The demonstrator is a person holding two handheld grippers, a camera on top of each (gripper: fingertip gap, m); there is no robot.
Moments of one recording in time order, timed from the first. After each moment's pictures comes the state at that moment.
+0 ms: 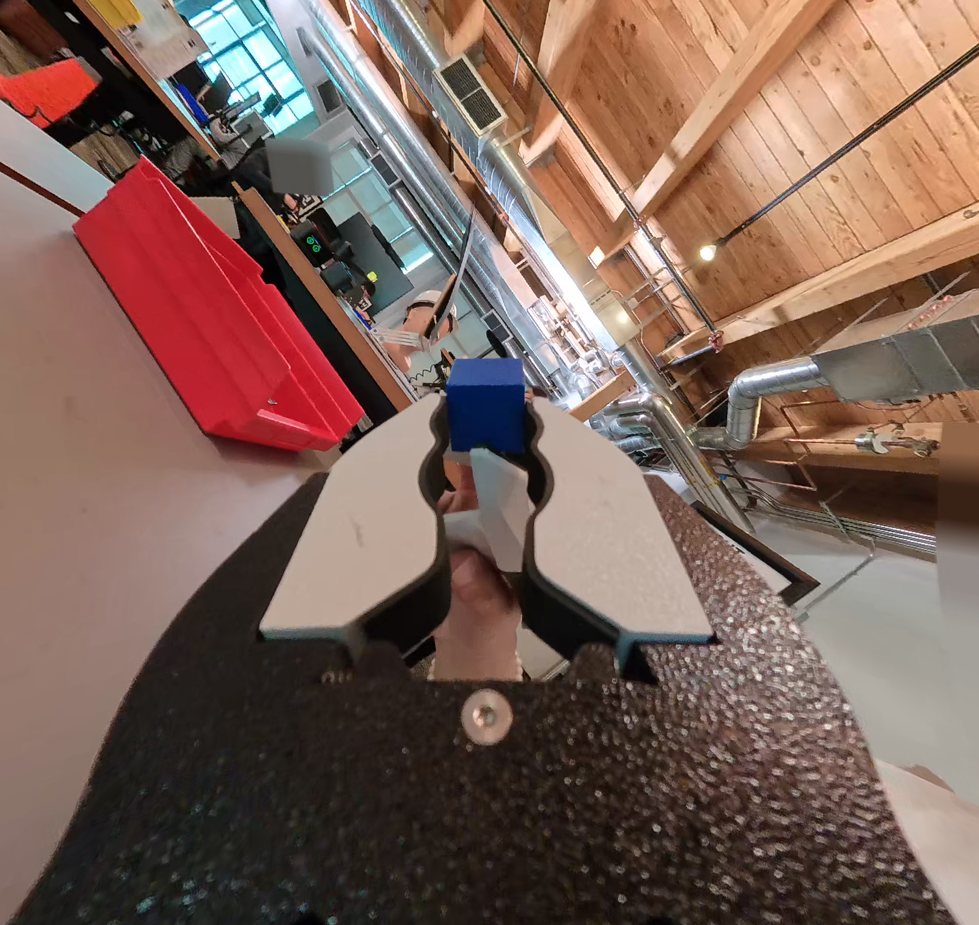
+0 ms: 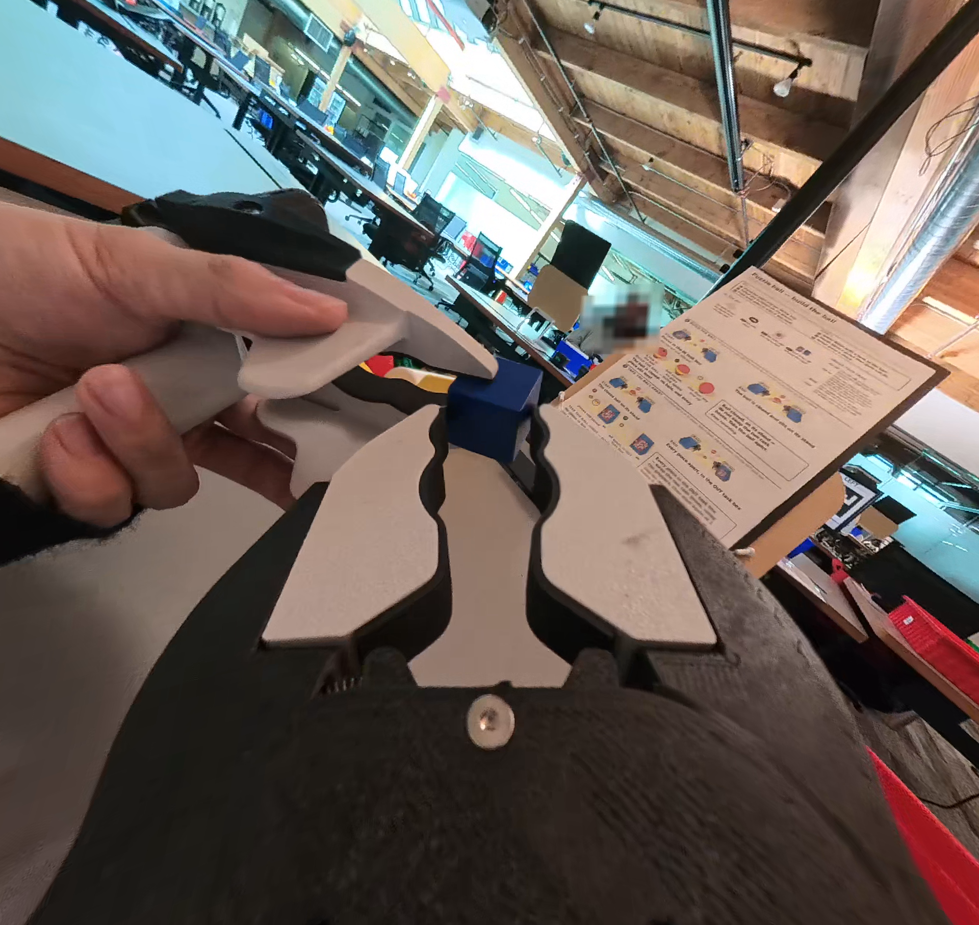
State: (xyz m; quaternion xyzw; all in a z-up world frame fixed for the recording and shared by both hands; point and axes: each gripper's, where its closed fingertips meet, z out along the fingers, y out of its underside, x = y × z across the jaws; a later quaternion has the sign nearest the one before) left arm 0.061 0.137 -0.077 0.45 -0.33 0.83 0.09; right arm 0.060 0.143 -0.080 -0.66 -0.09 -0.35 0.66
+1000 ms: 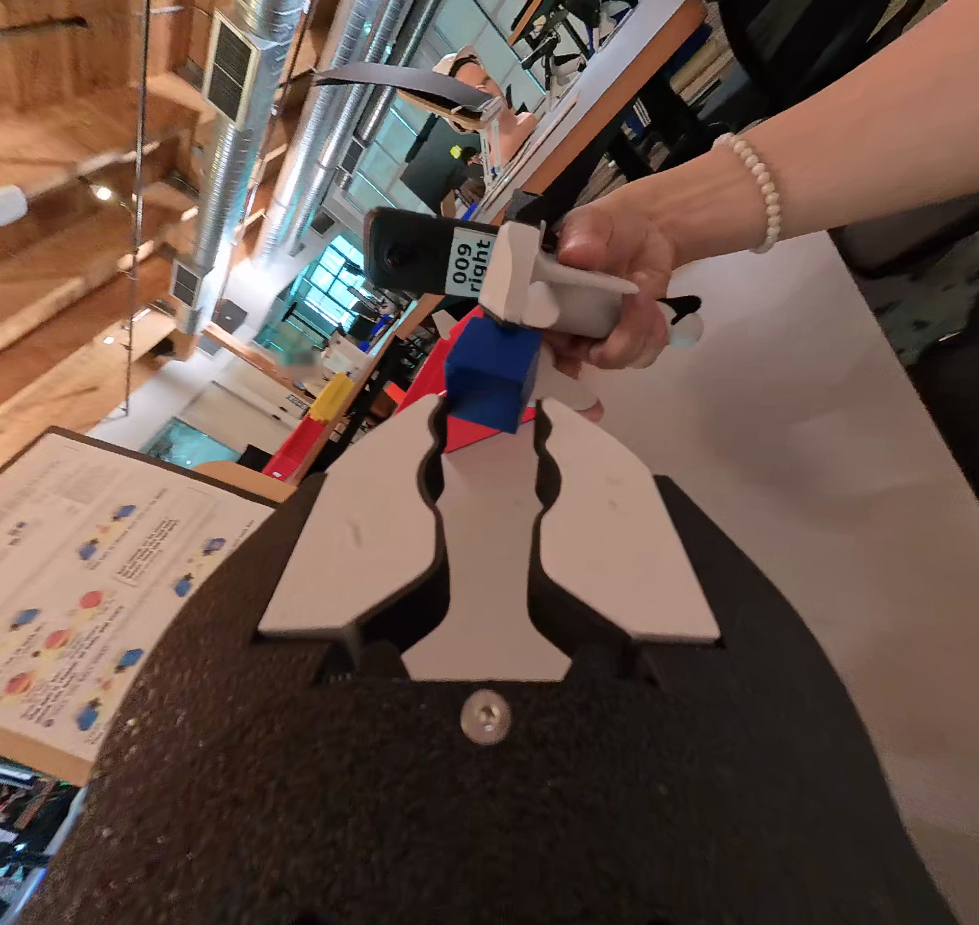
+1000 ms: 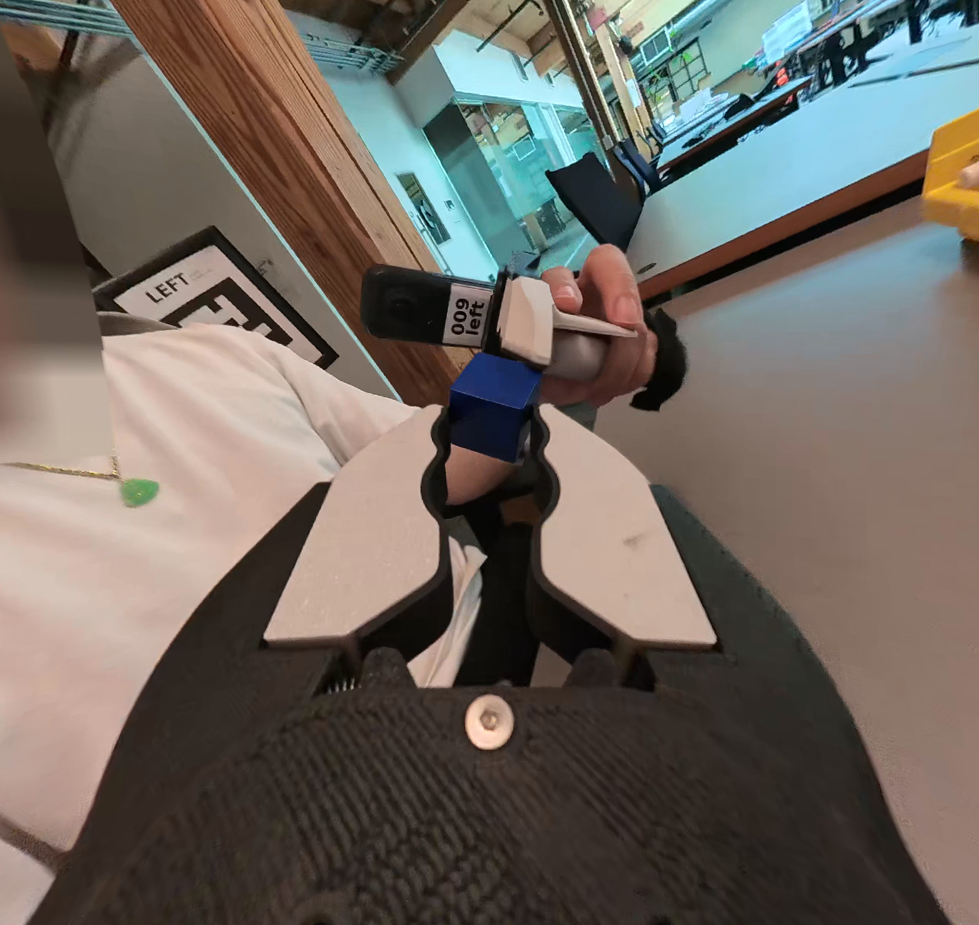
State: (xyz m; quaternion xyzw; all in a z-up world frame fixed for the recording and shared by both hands) left arm 0.022 0.103 -0.109 -0.02 -0.71 0.49 -0.50; right arm 0.011 0.100 -0.100 -0.66 -0.05 0.44 0.61
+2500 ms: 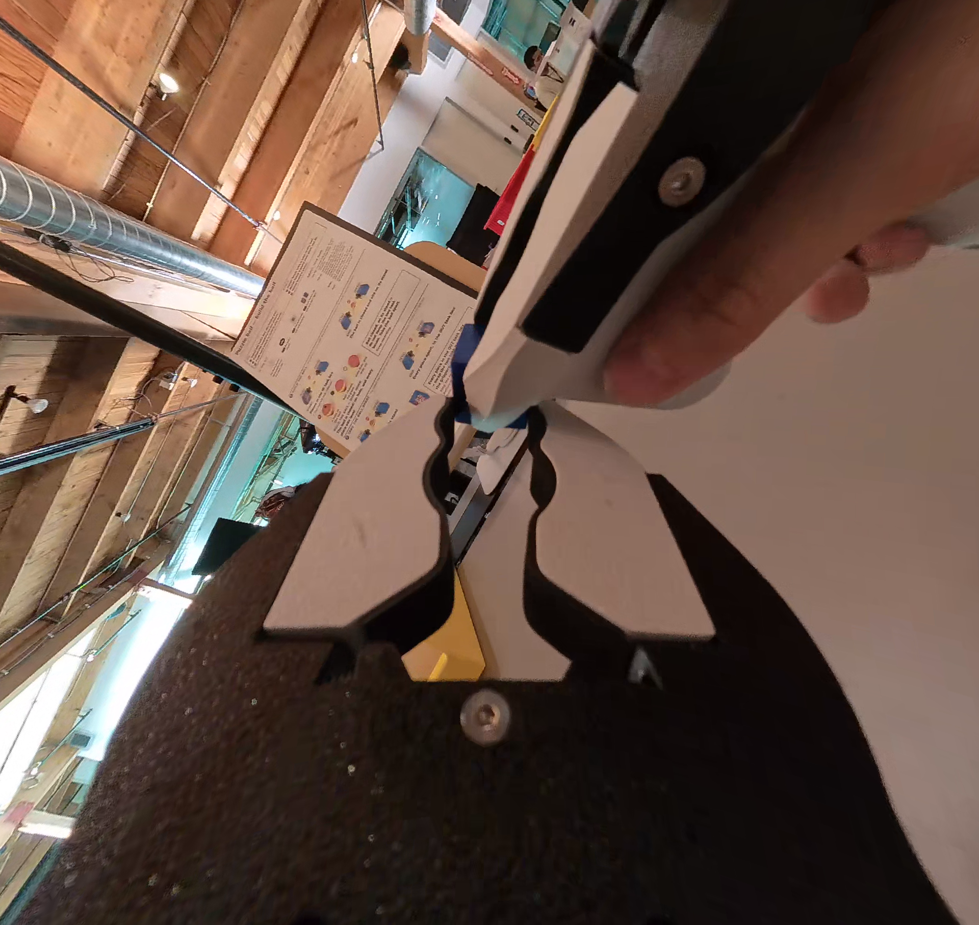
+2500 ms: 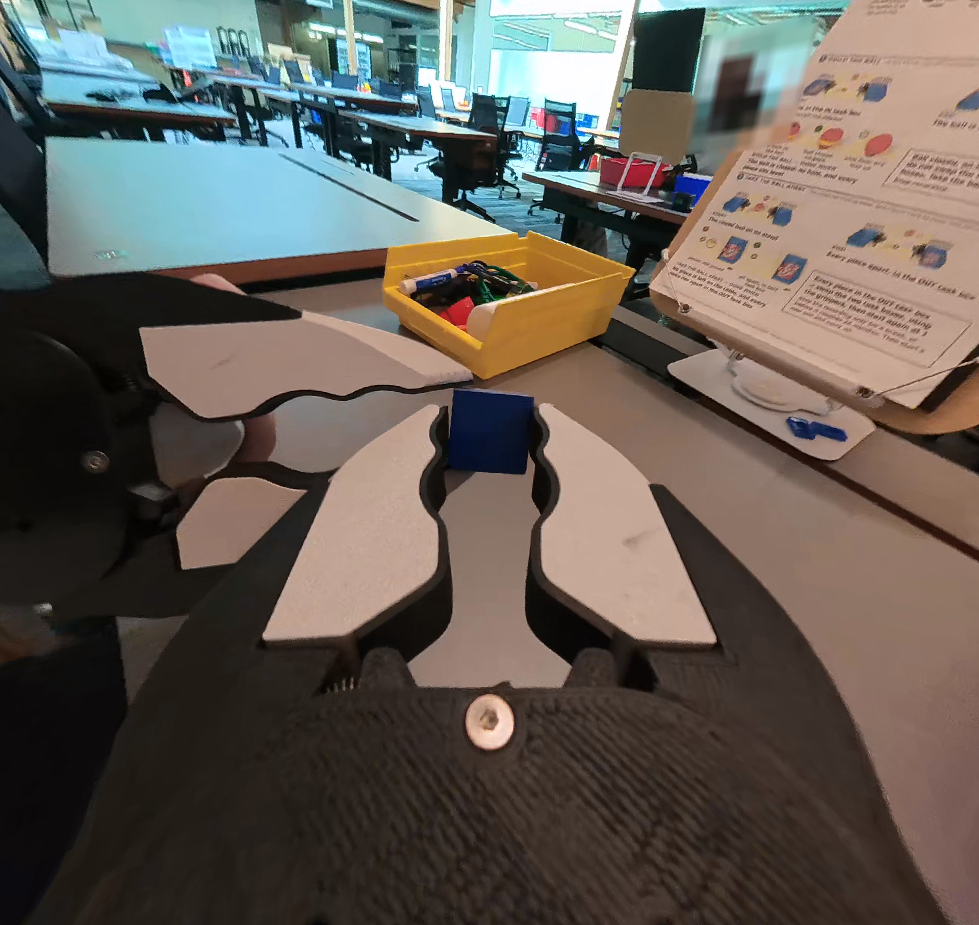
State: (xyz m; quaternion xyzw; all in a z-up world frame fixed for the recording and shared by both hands) left arm 0.075 0.139 -0.105 0.18 -0.67 0.21 -0.69; right arm 0.076 0.141 -0.100 -0.74 0.07 -0.14 0.65
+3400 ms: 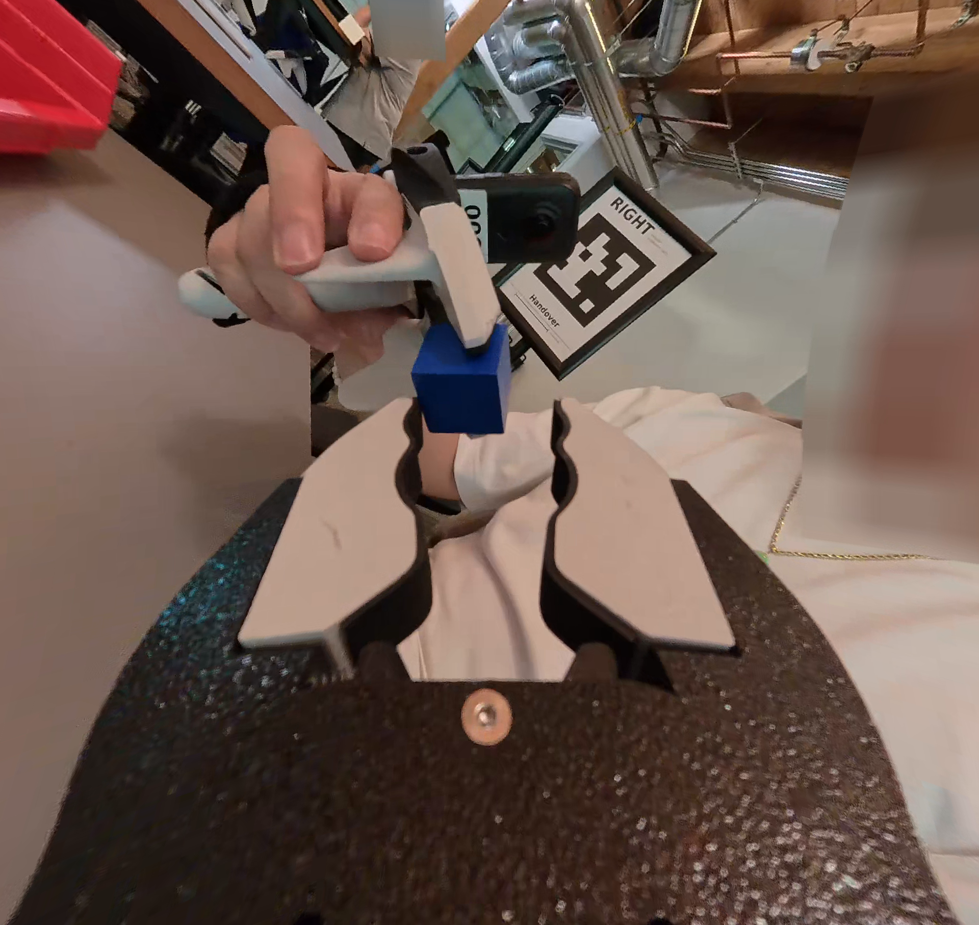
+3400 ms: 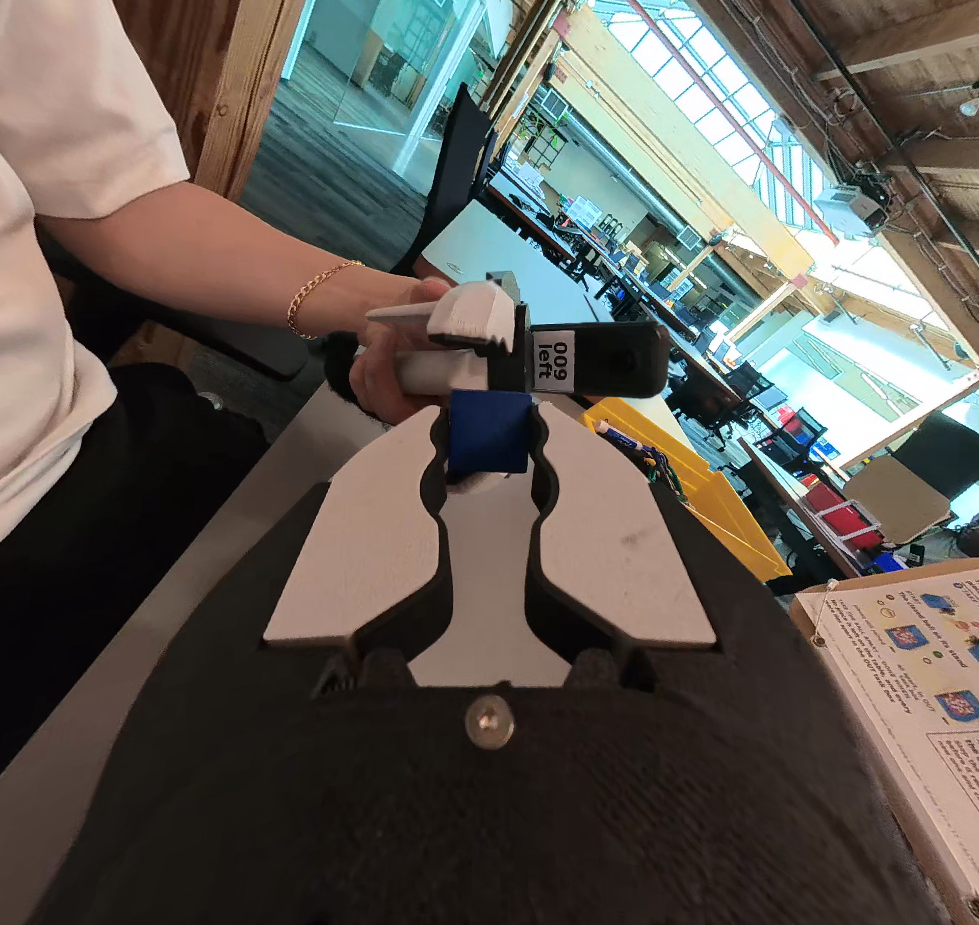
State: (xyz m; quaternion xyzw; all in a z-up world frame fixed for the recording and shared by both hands) left arm -0.012 0.081 -0.102 0.28 -0.58 0.71 0.28; right arm -0.004 0.104 -0.098 -0.63 -0.36 -0.08 0.69
